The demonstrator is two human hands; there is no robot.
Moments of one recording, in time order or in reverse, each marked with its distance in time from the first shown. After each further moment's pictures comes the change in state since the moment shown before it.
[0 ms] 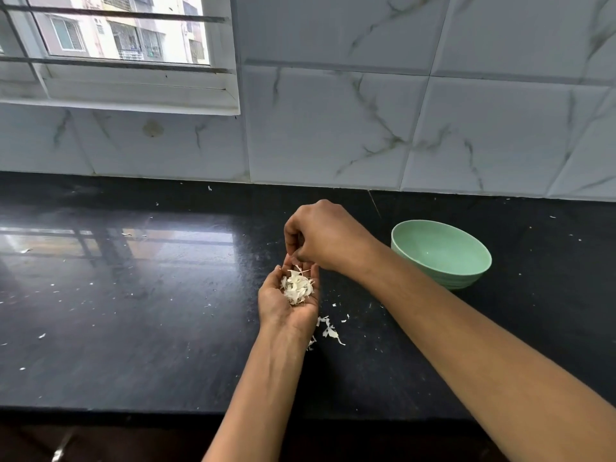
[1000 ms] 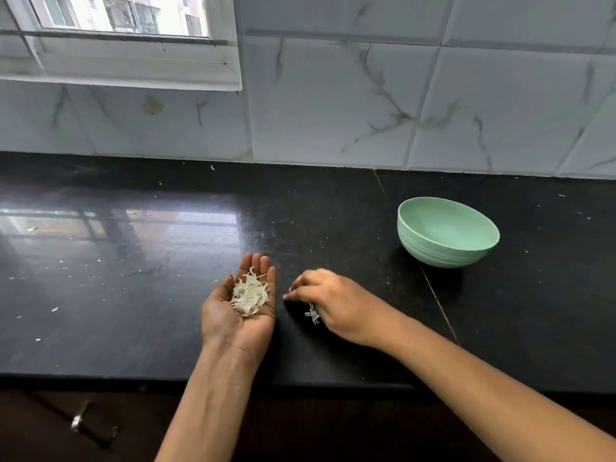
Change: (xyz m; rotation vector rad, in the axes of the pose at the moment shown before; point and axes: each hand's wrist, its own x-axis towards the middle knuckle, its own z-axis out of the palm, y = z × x) left_hand -0.045 0.055 -0.036 0.037 0.039 0.091; right_hand -0.063 0.031 0.102 0.253 -0.072 -0.327
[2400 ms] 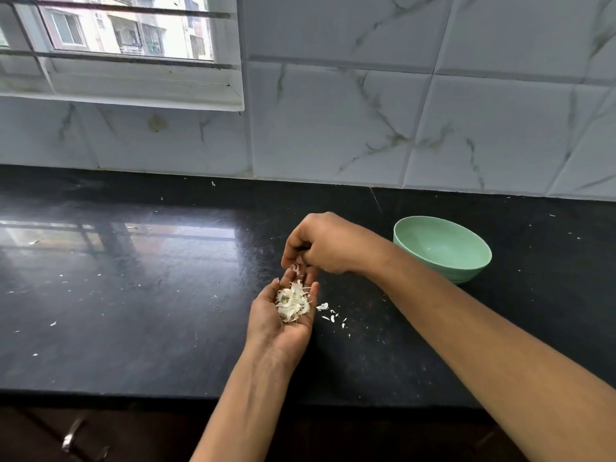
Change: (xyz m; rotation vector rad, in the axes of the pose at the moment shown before) left_hand 0.011 -0.041 0.018 0.096 -0.036 -0.183; right_hand 0.056 -0.040 -0.095 0.062 -0.125 0.393
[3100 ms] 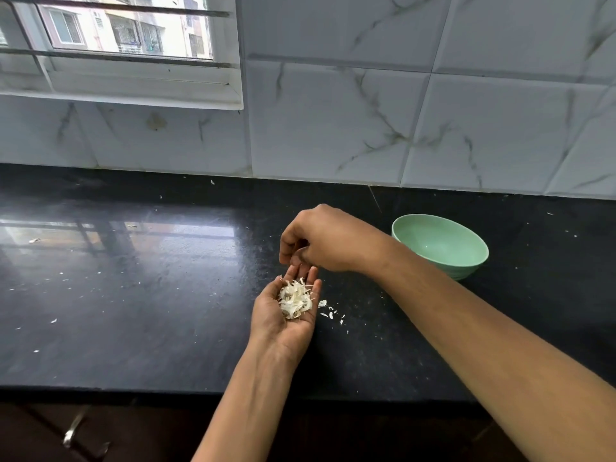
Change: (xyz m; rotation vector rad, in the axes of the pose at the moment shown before) left_hand 0.003 -0.004 -0.001 0.007 0.014 0.004; right_hand -0.012 -0.008 -0.006 -0.150 0.065 -0.117
